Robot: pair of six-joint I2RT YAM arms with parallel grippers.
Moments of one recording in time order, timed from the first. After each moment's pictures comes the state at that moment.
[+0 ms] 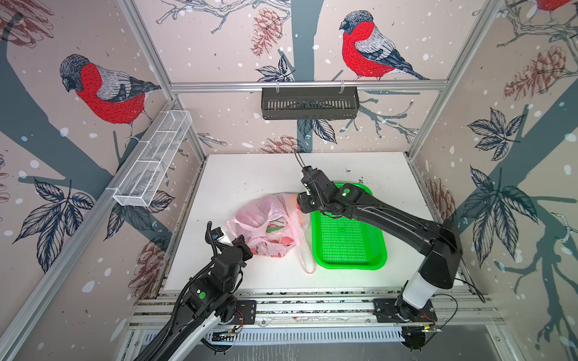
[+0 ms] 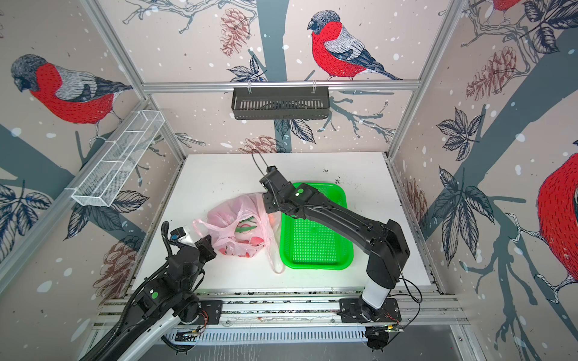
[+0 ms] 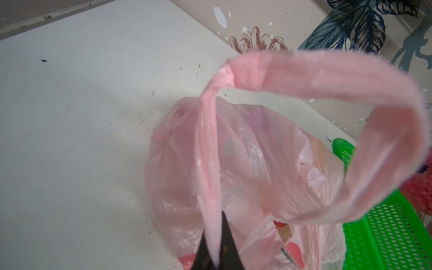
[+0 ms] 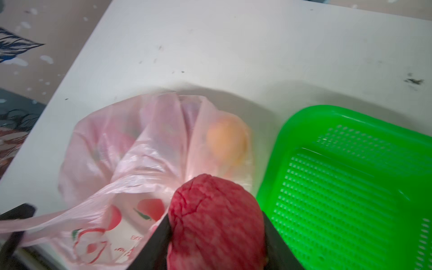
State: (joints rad) left arm -0.63 0.22 0.27 -0.53 -0.52 -0.84; right arm 0.88 1.68 1.51 -0.68 0.18 0.45
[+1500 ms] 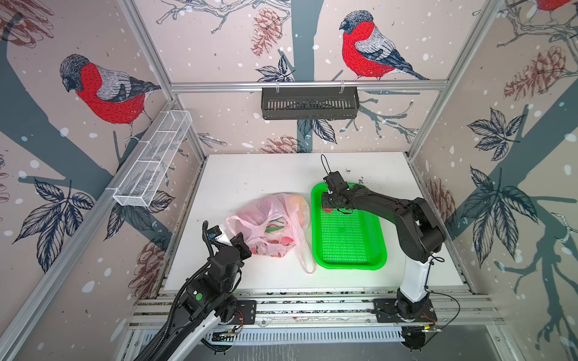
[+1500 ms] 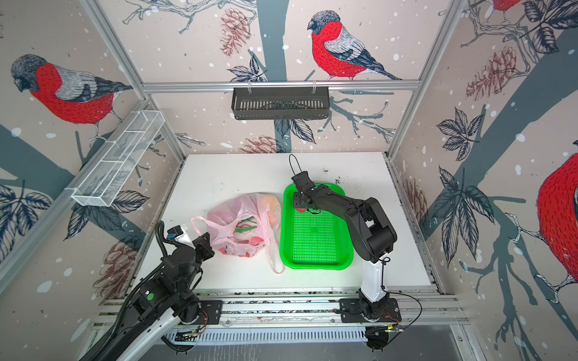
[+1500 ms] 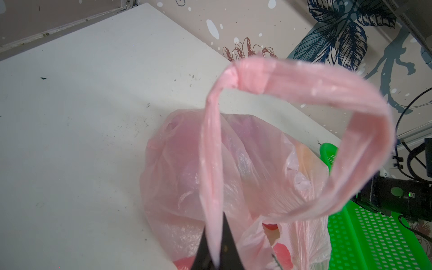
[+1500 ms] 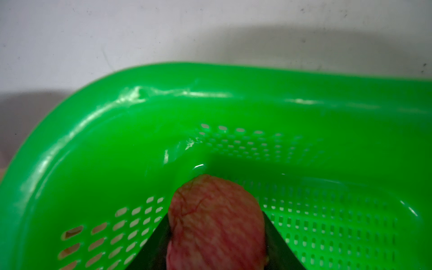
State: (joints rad) left arm -0.63 0.21 0.31 -0.54 -0.52 -0.80; right arm 0.58 1.92 1.31 -0.39 0.10 0.44
